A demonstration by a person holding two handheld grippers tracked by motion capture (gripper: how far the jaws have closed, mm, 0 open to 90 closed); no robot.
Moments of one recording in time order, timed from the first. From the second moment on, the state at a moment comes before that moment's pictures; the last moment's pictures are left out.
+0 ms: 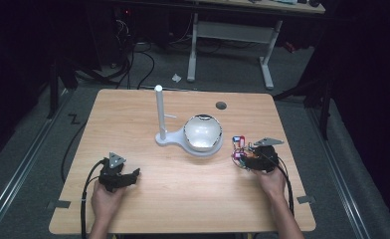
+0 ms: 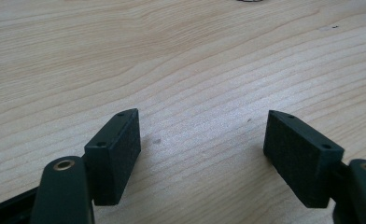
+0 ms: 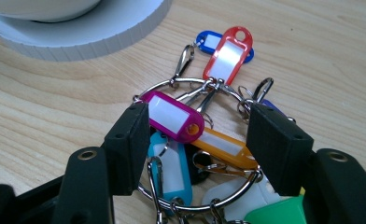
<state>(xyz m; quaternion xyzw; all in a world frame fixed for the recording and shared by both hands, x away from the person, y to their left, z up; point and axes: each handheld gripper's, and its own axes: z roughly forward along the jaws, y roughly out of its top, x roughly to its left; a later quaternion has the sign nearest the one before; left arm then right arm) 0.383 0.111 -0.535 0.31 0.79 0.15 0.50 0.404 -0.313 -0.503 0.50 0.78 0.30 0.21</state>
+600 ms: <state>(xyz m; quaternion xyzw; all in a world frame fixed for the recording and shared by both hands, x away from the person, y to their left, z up) 0.383 0.111 -0.535 0.32 0.79 0.15 0.50 0.409 -0.312 -0.519 0.49 0.80 0.29 0.19</state>
